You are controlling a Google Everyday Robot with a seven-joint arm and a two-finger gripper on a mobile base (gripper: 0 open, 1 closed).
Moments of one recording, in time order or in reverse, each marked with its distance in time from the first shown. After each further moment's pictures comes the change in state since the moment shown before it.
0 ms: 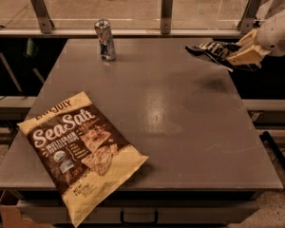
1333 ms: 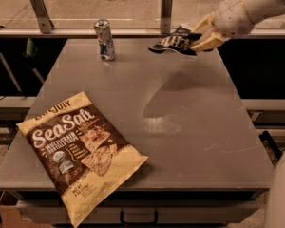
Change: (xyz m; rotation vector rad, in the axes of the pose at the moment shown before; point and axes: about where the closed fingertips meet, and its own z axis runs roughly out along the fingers) arm -0.093 -0.002 0.059 -0.130 -0.114 -0.444
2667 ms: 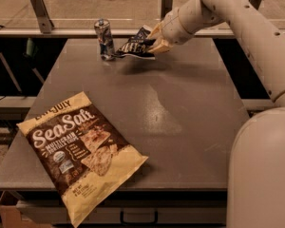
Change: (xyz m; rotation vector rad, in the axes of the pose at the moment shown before) arm -0.035 -0.059 0.137 0.055 0.023 -0.146
